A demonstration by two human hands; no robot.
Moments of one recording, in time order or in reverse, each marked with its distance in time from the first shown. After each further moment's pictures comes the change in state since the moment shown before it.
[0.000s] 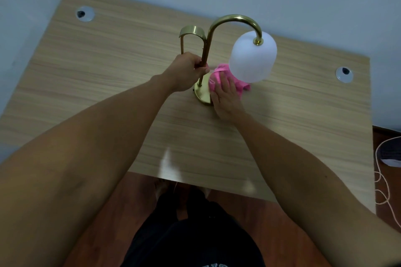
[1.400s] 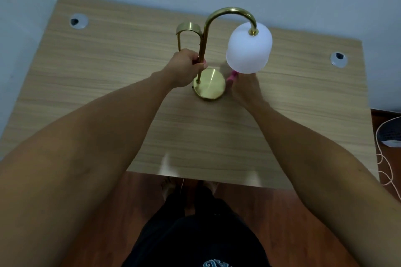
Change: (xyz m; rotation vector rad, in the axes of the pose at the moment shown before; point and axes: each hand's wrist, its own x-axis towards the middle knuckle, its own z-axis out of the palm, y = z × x) left_hand 0.003 -0.003 -0.001 -0.041 -0.039 -0.054; right_hand -0.012 0.008 -0.055 0.221 0.321 0.211
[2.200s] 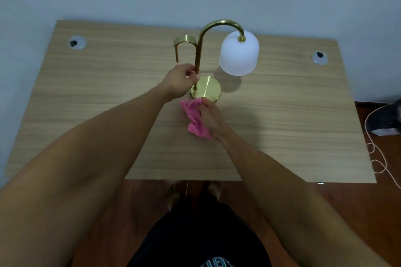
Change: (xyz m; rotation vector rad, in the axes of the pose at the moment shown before) left_hand -0.025 -0.006 -0.006 -0.075 -0.061 0.006; right_hand -0.089 -0.105 0.027 0.933 -0.305 0.437
